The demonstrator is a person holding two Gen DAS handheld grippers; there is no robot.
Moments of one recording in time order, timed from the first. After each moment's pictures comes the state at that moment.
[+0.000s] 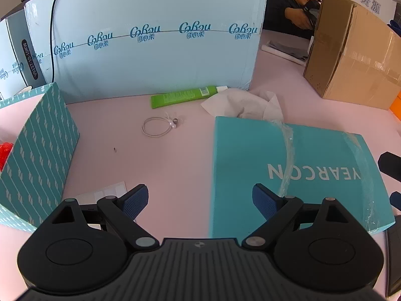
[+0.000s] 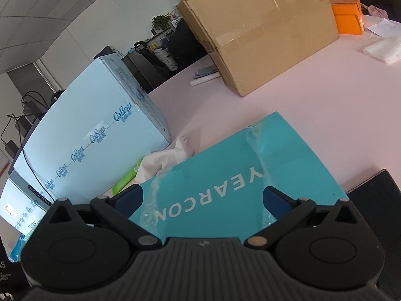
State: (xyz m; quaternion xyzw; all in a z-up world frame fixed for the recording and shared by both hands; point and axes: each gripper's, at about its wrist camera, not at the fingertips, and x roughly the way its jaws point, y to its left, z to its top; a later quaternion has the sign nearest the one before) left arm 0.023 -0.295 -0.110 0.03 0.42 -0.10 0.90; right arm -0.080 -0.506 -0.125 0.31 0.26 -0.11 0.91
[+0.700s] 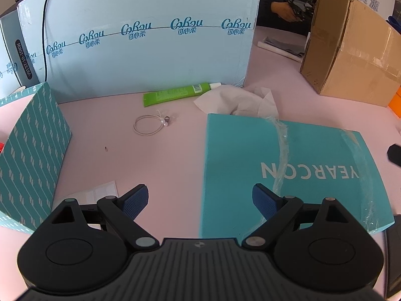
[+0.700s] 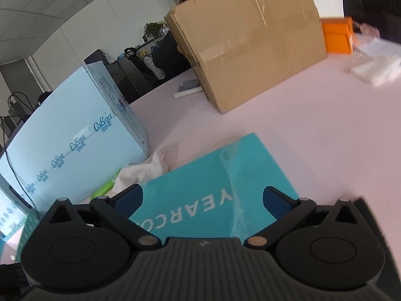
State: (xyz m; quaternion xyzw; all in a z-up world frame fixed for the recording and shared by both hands) left arm 0.026 -0.303 -0.115 0.04 0.43 -0.10 0.90; right arm -0.080 -0.525 -0.119 0.26 0.24 -0.15 0.92
